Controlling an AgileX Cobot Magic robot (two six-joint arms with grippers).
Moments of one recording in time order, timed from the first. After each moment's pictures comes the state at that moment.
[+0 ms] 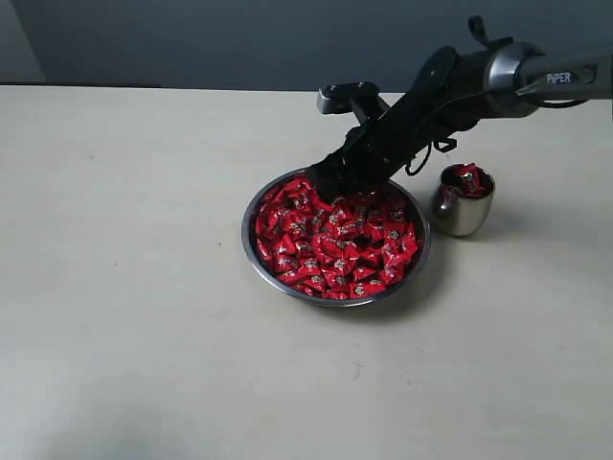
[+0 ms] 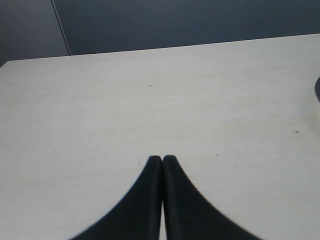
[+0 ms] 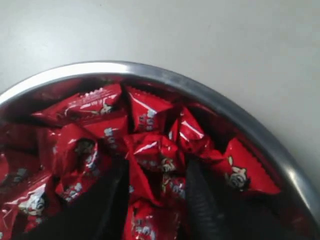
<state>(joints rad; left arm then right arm) 0.11 0.00 0.01 0.03 0.34 0.03 0.50 2.23 -1.52 0.68 0.61 -0.70</state>
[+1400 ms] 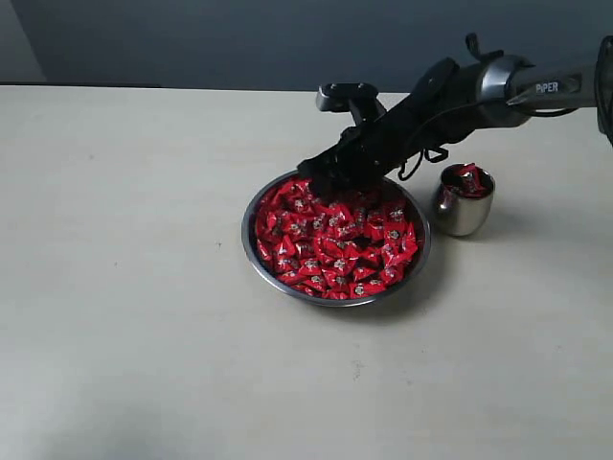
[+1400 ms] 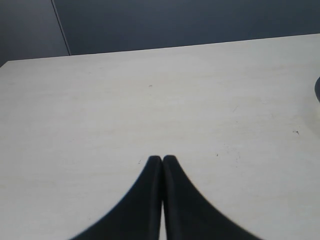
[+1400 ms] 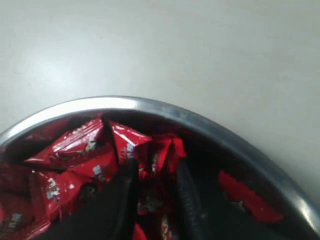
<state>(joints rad) 0.11 0.00 0.01 0.03 0.34 0.03 0.50 2.26 -1.52 0.86 0.54 -0.80</state>
